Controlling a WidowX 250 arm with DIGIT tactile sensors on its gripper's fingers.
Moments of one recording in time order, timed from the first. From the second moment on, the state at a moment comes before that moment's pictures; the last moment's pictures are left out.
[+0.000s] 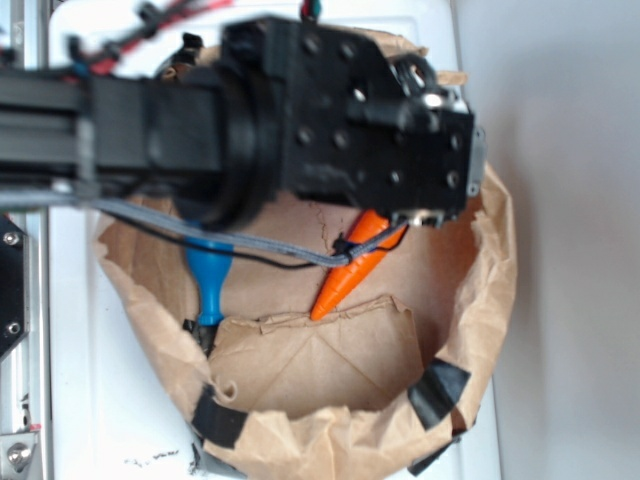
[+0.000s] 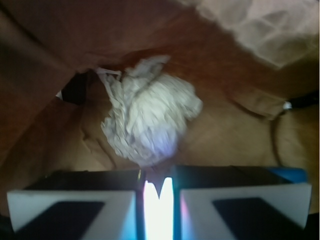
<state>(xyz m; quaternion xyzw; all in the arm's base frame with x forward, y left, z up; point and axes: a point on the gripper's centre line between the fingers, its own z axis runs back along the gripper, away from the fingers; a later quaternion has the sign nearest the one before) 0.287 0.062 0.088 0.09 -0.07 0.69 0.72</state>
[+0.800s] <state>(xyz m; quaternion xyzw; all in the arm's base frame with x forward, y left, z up) 0.274 0.074 0.070 0.12 -0.12 0.69 0.71</state>
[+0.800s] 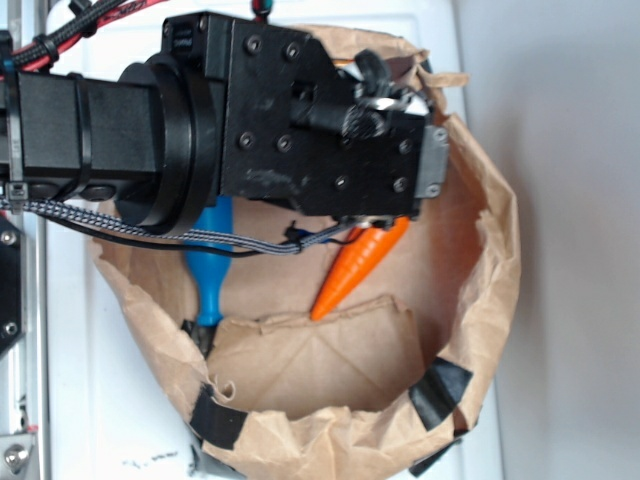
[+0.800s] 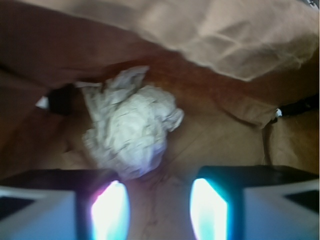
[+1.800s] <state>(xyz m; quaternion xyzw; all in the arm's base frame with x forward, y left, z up) 0.282 0.092 0.031 0.17 -0.15 0.69 0.69</state>
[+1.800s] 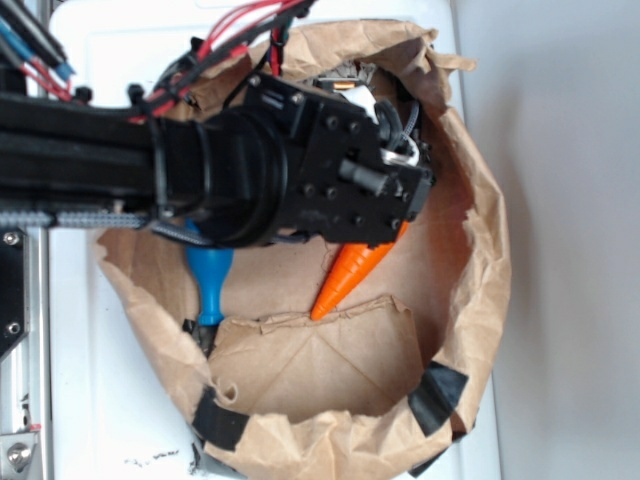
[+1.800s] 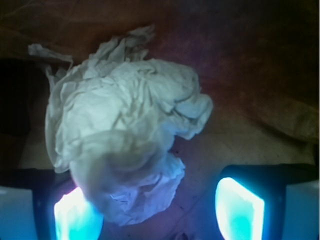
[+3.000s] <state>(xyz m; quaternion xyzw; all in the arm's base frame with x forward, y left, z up) 0.292 0.093 0.029 0.18 -0.18 0.70 0.67</state>
